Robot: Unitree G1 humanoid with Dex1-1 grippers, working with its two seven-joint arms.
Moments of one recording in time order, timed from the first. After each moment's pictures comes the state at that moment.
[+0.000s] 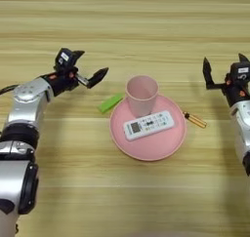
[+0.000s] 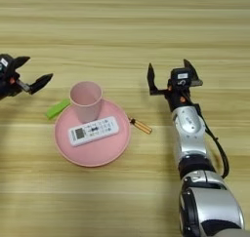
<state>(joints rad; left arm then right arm) -0.64 0.39 0.06 0.90 -0.15 -0.24 -0.84 -0.53 -0.20 -0.16 0.90 0.09 -0.62 0.18</state>
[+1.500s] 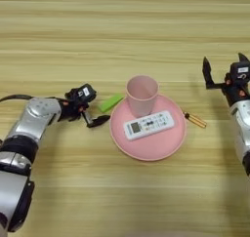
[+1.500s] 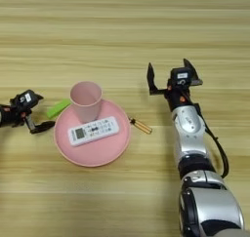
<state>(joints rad) -0.58 0.40 -0.17 0.92 0.08 -0.16 -0.89 -0.53 -0.20 -0.16 0.90 0.08 -0.62 0.18</state>
